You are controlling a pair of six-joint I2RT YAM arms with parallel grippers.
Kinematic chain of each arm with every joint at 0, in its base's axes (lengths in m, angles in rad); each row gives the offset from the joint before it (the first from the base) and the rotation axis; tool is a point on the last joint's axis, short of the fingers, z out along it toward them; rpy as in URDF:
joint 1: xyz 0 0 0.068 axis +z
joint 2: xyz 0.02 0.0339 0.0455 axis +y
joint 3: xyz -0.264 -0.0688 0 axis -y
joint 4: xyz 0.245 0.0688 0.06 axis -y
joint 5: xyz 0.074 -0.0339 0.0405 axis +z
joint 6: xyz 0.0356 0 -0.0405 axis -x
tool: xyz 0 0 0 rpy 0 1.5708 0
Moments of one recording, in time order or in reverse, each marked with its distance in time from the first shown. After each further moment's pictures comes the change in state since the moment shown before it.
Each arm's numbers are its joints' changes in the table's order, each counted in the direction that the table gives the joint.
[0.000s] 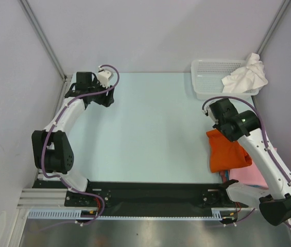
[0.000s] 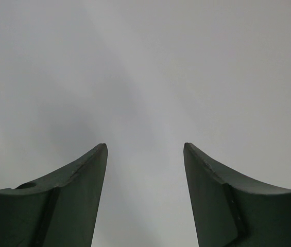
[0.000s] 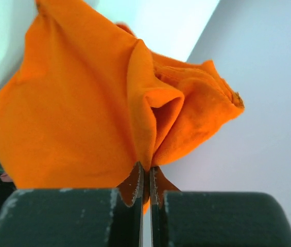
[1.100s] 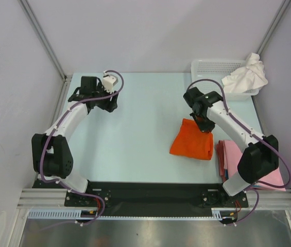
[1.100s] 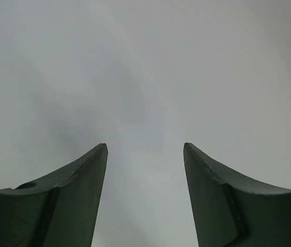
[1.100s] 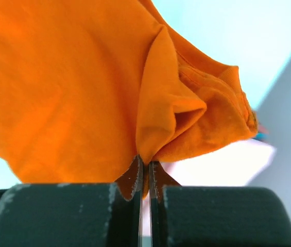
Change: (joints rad) left arm -0.058 -0.053 -0.086 -0.006 0.028 0.004; right arm 0.021 0.454 0.140 0.102 0.198 -0.445
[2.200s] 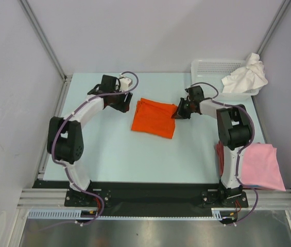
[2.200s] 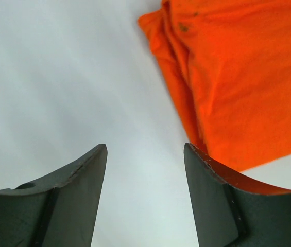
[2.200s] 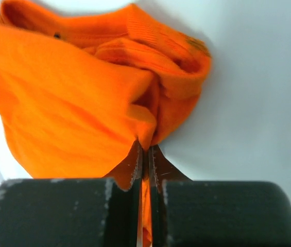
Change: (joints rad) left arm -0.151 0.270 0.171 -0.029 0.121 0.126; right arm -0.210 0.512 -0.064 1.043 0.777 -0.533
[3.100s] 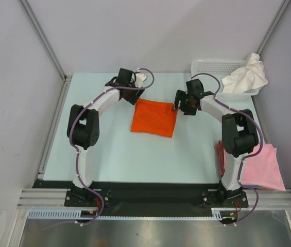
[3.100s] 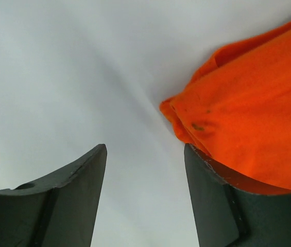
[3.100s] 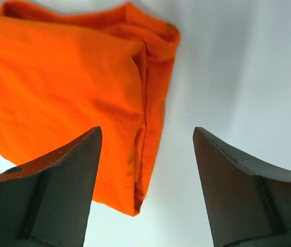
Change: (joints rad) left arm -0.084 0.301 0.367 -0.001 0.156 -0.185; right arm 0.046 -0.146 0.088 -0.218 -0.295 0.103
